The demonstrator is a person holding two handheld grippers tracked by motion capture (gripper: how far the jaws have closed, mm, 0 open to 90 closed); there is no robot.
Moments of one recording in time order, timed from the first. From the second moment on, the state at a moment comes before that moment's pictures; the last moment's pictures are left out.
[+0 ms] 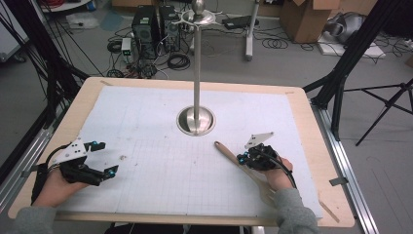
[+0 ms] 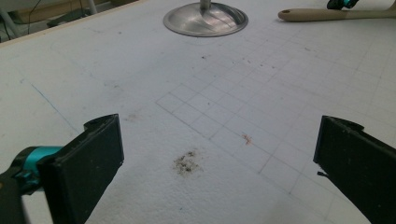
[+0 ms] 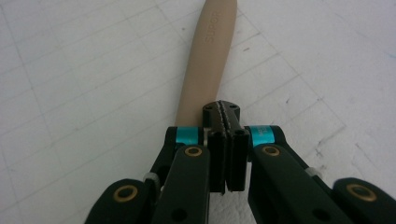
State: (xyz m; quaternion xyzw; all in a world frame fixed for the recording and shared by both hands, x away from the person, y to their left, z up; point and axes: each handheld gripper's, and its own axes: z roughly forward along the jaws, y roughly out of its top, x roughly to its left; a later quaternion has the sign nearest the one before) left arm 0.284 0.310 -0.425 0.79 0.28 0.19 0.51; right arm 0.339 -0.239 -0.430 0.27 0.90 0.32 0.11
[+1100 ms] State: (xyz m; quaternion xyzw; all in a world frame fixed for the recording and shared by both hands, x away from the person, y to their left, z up) left arm 0.287 0.309 -0.420 0.78 0.27 0.19 0.52; right arm 0.307 -0.260 -0.395 0.22 0.89 0.38 0.14
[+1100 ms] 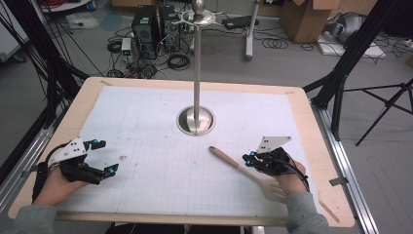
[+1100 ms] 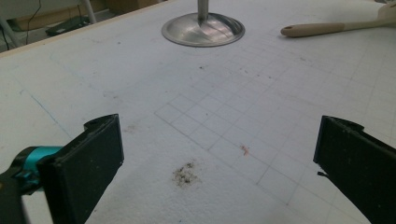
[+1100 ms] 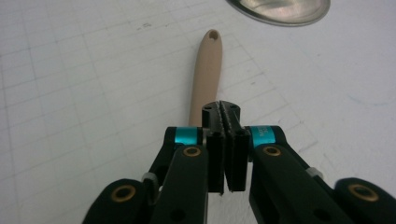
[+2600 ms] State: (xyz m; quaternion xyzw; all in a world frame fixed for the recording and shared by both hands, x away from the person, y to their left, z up) left arm 0.305 0.293 -0.422 0.79 0.26 0.17 0.53; right arm 0.289 -0.287 -0.403 0.29 0.86 0.41 0.09
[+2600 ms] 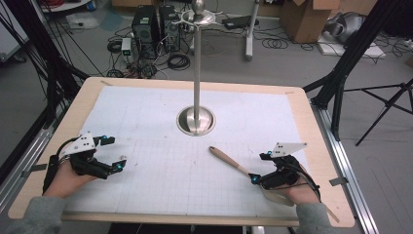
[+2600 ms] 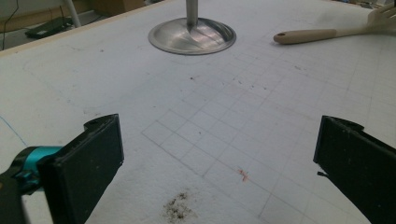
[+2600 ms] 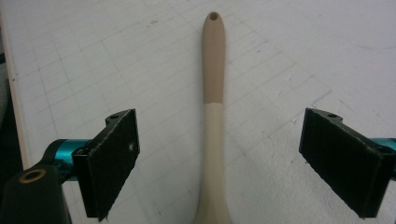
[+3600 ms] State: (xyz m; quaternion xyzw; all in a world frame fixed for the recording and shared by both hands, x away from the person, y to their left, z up) left arm 0.298 0.299 -0.422 0.79 0.27 0.17 0.53; right arm 0.298 -0.273 -0.412 0.26 0.90 0.35 0.04
